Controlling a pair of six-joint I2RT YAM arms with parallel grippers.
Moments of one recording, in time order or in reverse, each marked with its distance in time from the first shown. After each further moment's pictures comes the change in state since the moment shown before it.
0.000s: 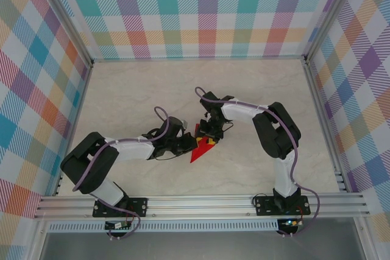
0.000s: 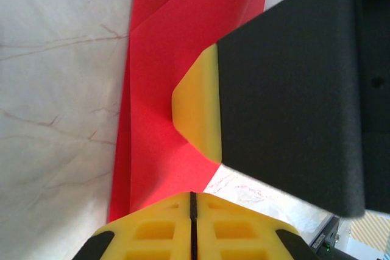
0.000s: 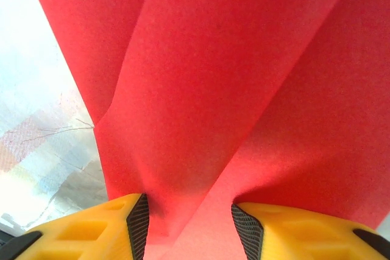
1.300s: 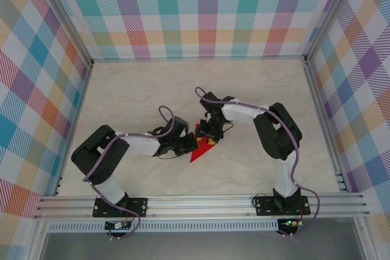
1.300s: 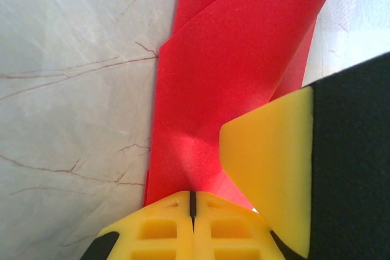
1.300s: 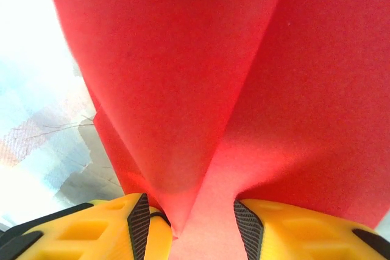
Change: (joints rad) left arm 0.000 0.106 0.050 -0.029 -0.018 0.023; right arm 0.006 -0.040 -0.009 0.018 0.010 -0.001
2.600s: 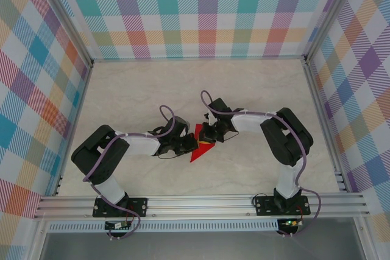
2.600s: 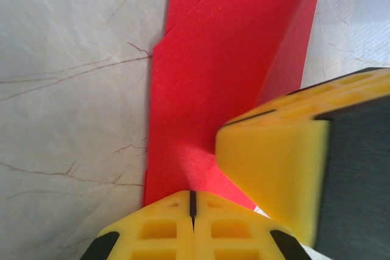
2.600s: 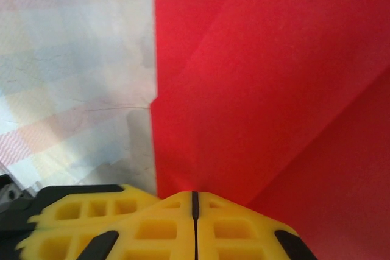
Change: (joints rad) left arm 0.003 0.001 0.006 -0.018 0.005 0.035; right arm -0.024 -0.113 -0.273 0.416 -0.134 -0.053
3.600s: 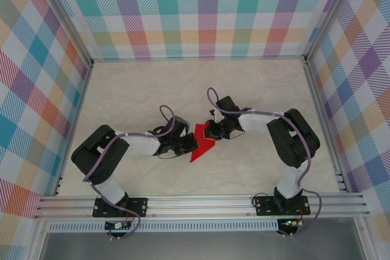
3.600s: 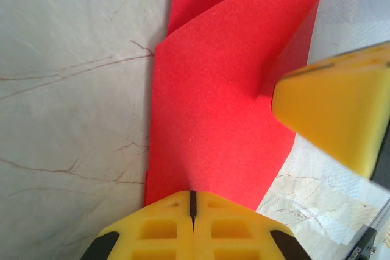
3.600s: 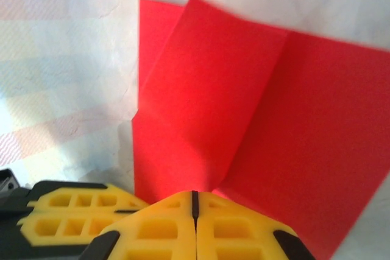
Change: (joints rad) left arm 0.000 0.000 0.005 -0.016 0.000 0.000; right arm -0.061 -0.062 -0.060 0.046 0.000 -0.107
